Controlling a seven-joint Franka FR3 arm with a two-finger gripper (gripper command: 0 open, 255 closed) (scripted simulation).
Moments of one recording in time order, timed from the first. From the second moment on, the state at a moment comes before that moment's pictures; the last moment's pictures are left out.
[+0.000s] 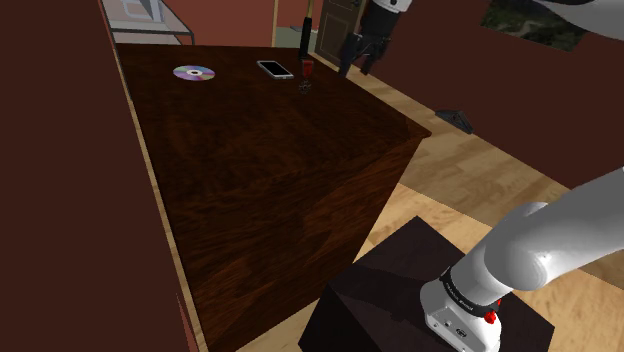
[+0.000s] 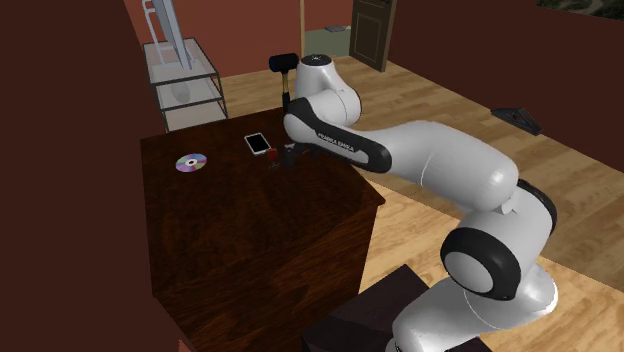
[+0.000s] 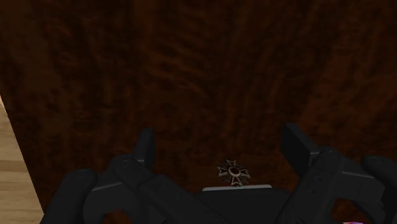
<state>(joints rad) 0.01 -0.28 0.12 -1.88 0.02 1.81 0.07</state>
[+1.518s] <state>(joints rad) 0.05 0.13 0.20 -1.52 -0.15 1.84 0.21</state>
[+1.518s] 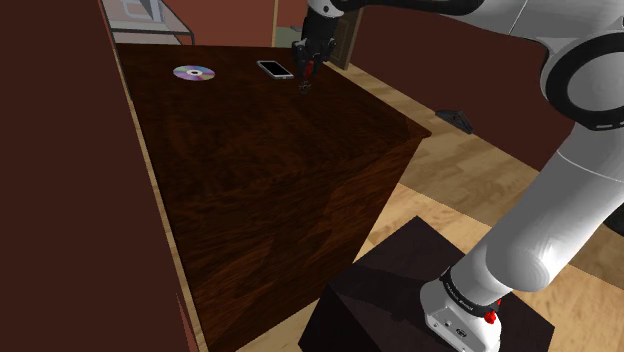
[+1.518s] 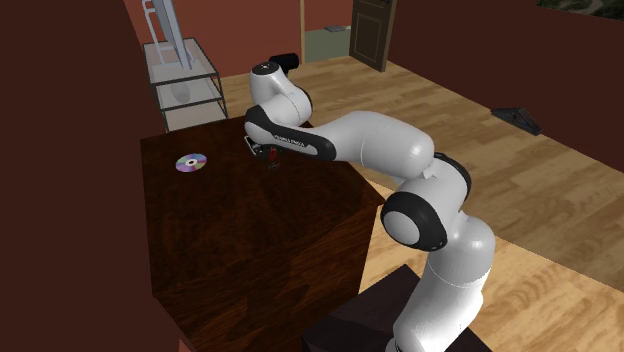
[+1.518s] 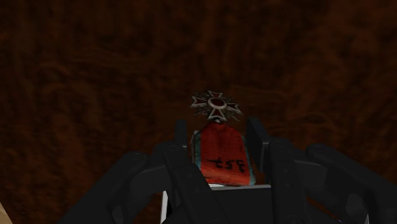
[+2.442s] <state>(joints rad) 0.05 0.15 0.20 -1.38 -0.16 1.73 0.20</state>
